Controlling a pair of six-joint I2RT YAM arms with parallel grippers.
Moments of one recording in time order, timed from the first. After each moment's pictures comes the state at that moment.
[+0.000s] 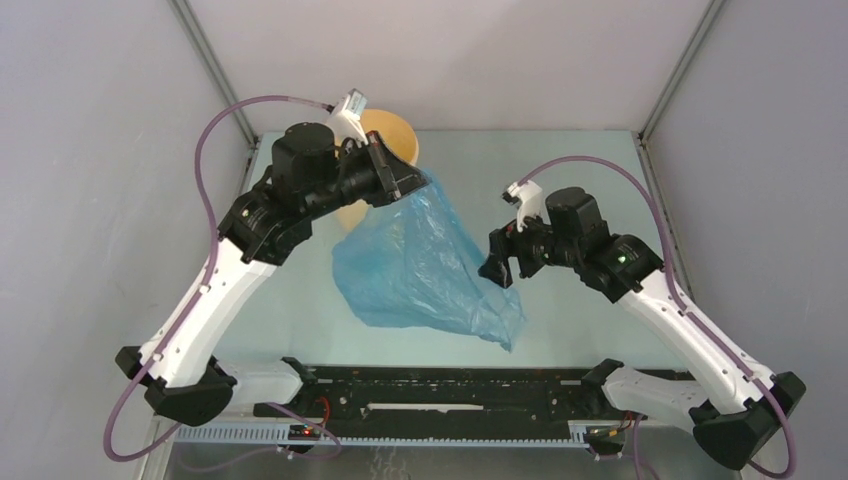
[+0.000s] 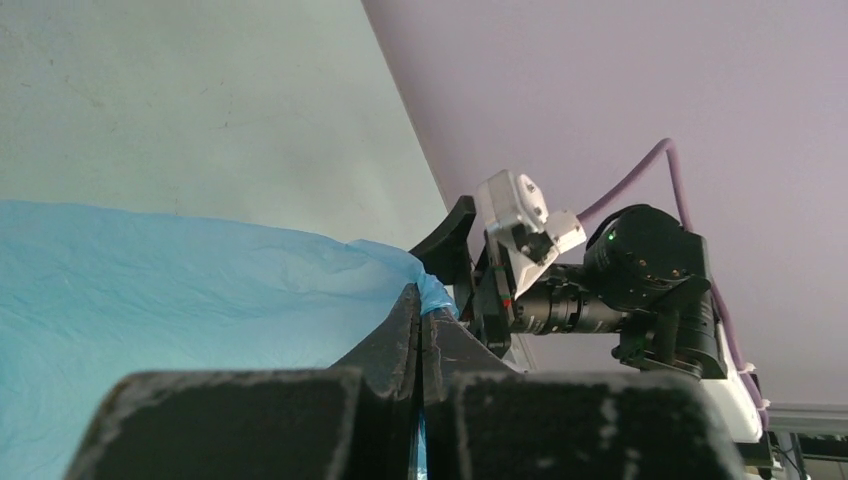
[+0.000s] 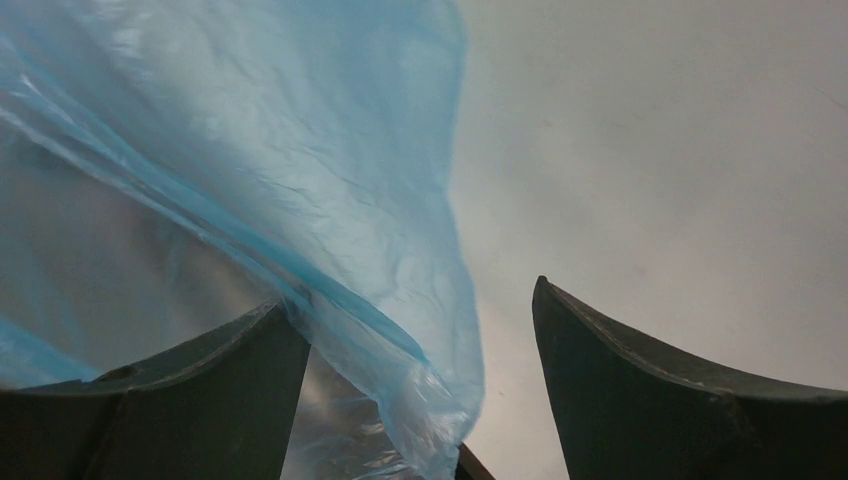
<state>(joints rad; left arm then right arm) -0.69 1.25 1.68 -0.68 0.16 -0.79 0.61 1.04 1.14 -0.73 -0.27 0.12</state>
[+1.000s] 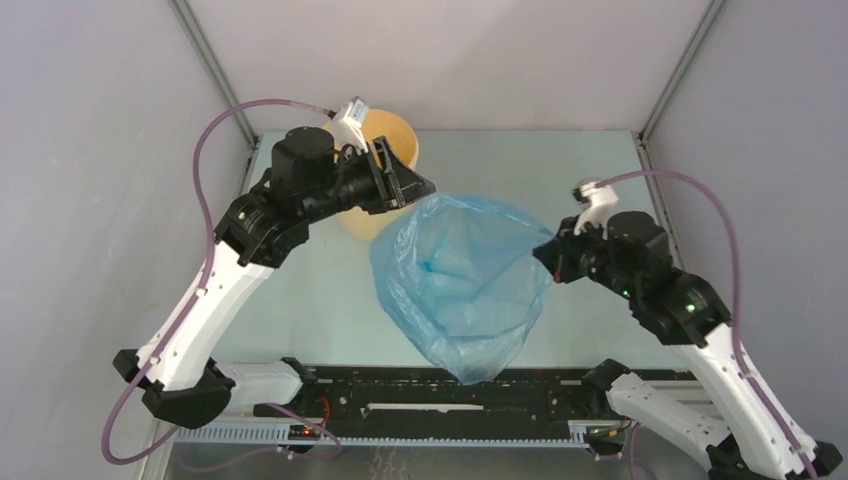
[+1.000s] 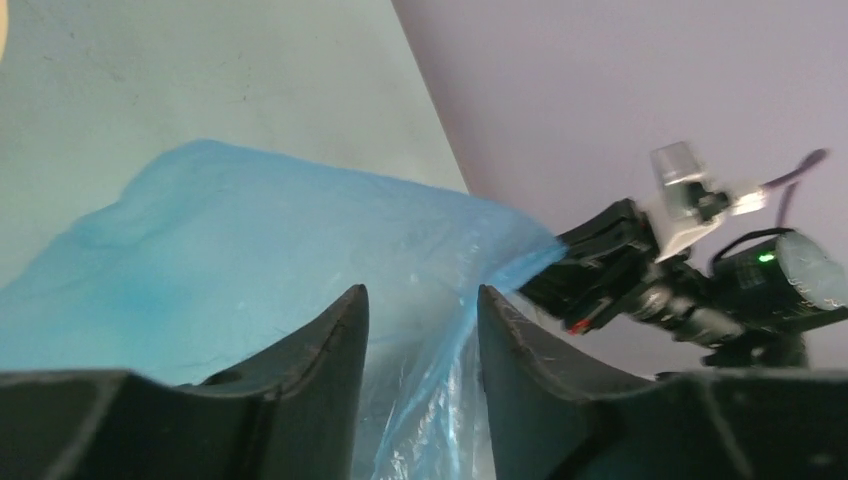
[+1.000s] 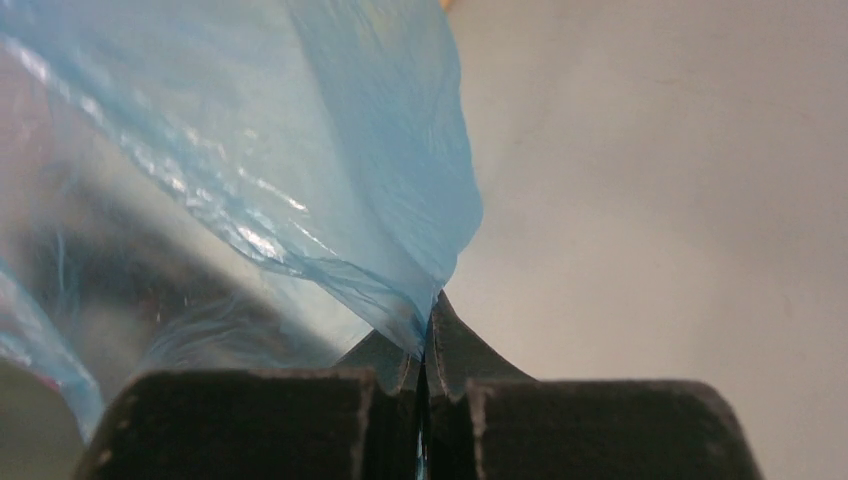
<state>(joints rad) -0.68 1.22 1.67 -0.74 0.17 -0.75 0.61 0.80 1.11 -0.75 -0.07 0.29</state>
